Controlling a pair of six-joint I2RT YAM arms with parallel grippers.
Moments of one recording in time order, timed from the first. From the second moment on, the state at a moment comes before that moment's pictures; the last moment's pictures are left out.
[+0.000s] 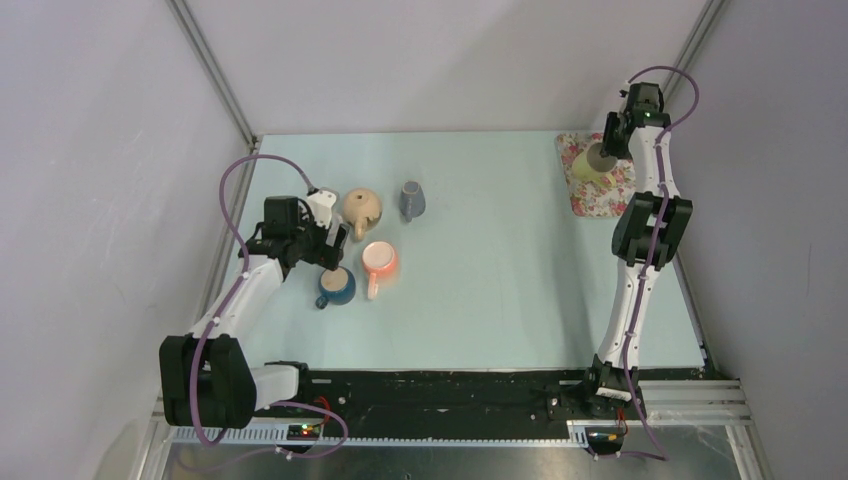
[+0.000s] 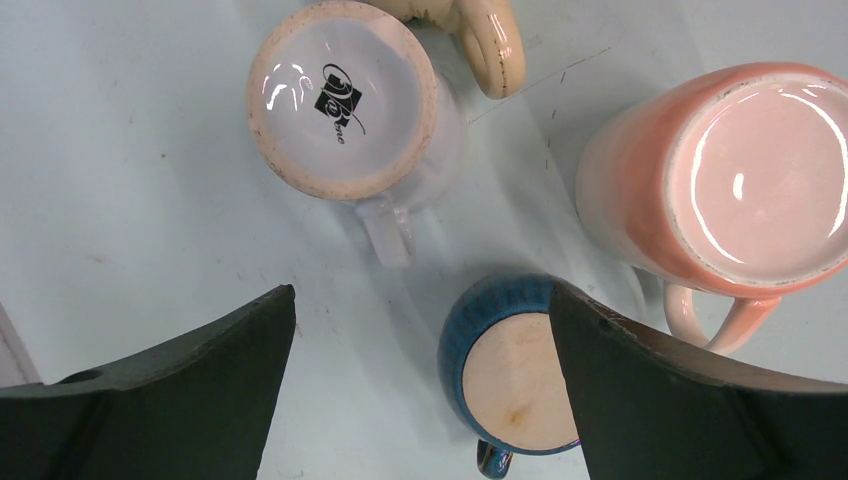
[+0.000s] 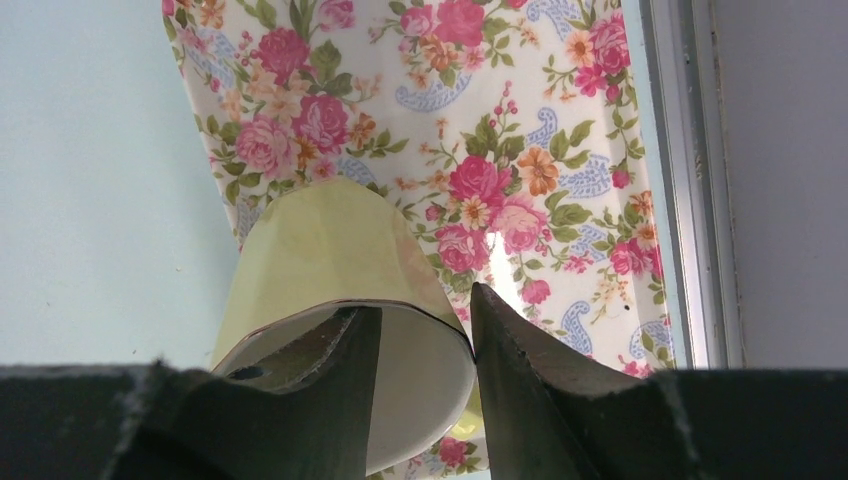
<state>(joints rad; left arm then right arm) -0.03 1.21 0.80 -0.40 0.20 0.33 -0.19 2.45 2.42 -0.81 0.01 0.01</state>
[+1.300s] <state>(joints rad) -0.03 1.21 0.80 -0.40 0.21 0.33 -0.13 2.36 2.35 -0.73 0.01 -0.02</state>
